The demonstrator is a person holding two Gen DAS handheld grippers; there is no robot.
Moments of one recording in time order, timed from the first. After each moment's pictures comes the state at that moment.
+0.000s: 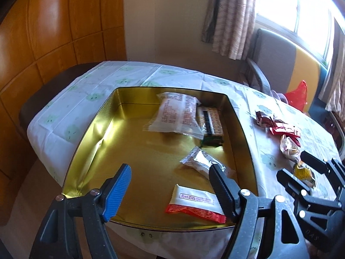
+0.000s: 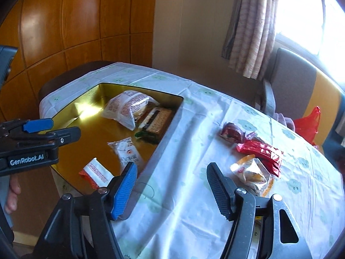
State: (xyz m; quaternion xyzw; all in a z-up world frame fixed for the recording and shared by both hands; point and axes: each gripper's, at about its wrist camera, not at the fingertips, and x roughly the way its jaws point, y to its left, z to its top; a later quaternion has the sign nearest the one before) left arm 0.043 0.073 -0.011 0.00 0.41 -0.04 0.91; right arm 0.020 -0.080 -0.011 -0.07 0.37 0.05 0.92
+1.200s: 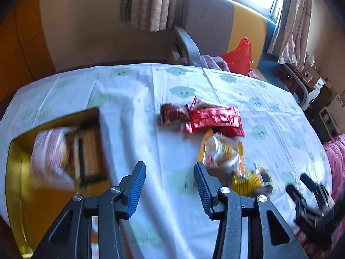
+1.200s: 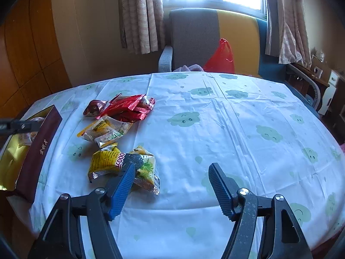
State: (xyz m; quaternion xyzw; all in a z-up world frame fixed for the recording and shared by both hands) left arm 0.125 -0.114 -0.009 0.07 0.48 -0.24 0.84; right arm -0.068 -0.293 -0.034 0.10 0.37 -0.18 0.91
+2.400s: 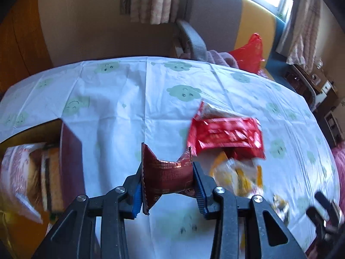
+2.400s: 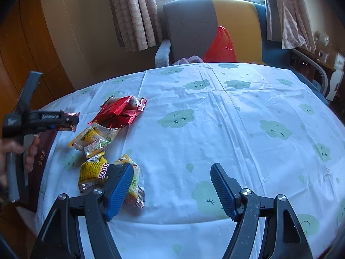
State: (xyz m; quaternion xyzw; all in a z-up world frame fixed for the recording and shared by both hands) left arm 0.158 -0.150 -0.053 0.07 0.48 -0.23 0.85; right arm -0.054 -0.334 -0.044 0.15 0.39 -0.15 0.90
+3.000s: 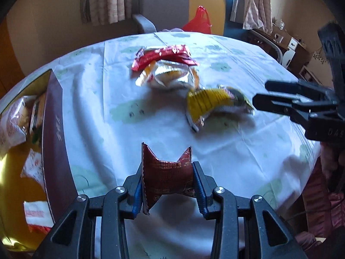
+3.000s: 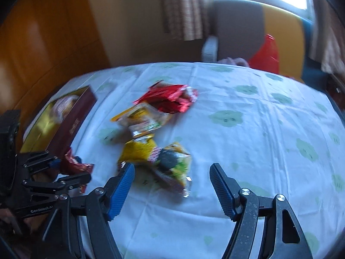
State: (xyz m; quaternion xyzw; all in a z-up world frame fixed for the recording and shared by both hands) left arm 0.009 -0.124 -0.085 0.15 0.47 -0.33 0.81; right arm -0.041 -0.279 -0.035 0.05 0.43 0.00 0.90
